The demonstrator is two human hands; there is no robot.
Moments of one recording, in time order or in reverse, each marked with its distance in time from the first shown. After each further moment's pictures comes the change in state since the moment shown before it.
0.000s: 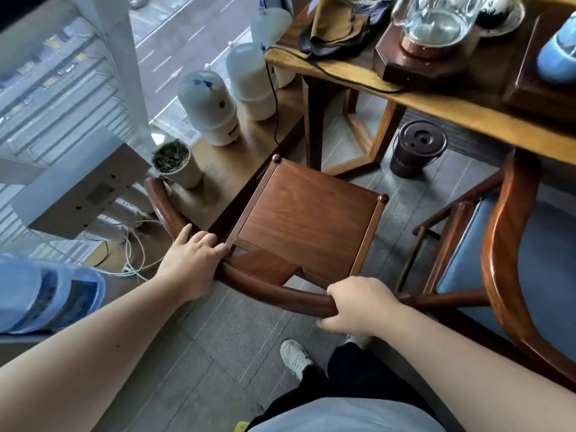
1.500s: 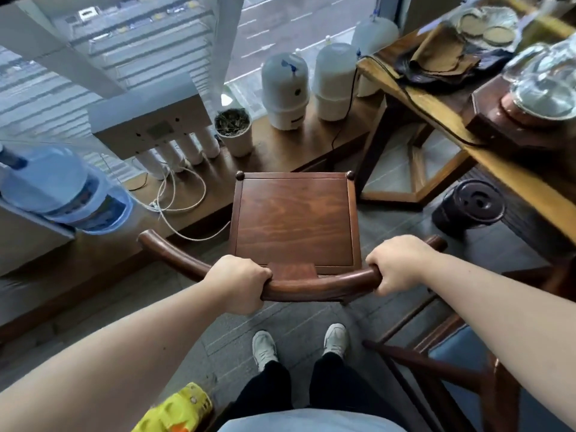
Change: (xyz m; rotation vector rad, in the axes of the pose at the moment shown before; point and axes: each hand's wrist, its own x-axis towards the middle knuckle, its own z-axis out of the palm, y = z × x) left_hand -0.021 0.107 -0.027 -0.282 -0.249 -0.197; right_hand 0.071 0.081 -0.103 -0.585 -0.115 -0.349
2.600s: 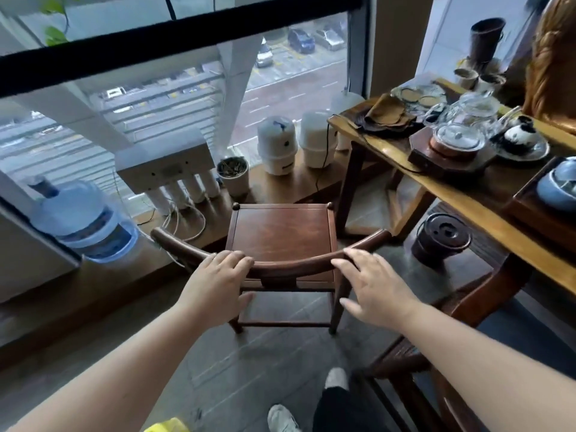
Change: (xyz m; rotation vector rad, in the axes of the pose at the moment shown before) left_hand -0.103 0.061 -0.001 -0.102 0.571 -0.101; right_hand -0.118 -0.066 0.066 0.127 0.643 0.083
